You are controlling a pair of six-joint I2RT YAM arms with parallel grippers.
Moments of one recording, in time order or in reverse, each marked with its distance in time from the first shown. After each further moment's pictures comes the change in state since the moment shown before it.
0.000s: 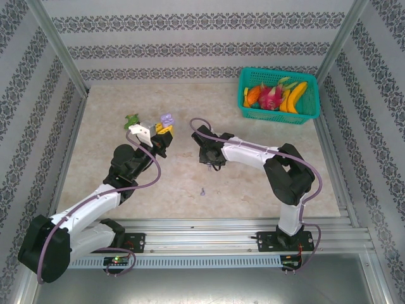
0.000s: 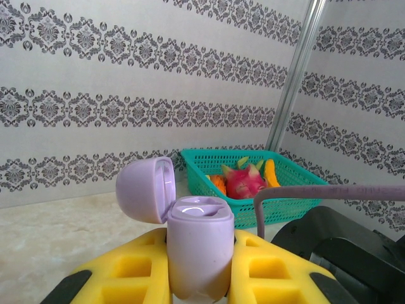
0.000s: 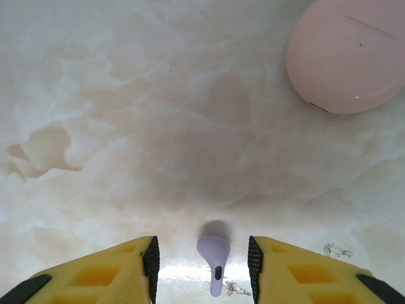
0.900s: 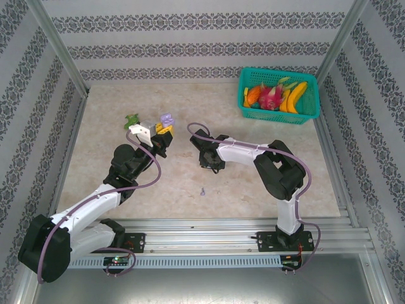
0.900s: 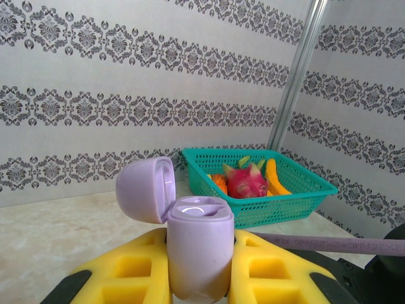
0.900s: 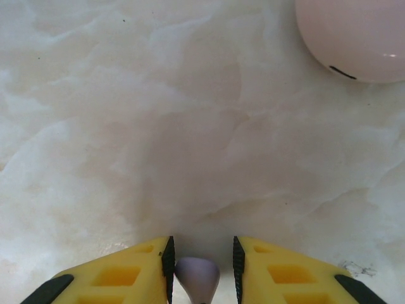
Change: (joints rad) left arm 0.000 0.002 0.000 0.000 -0.004 0.000; right arm -0.001 0.092 0.011 -0.016 -0.014 0.003
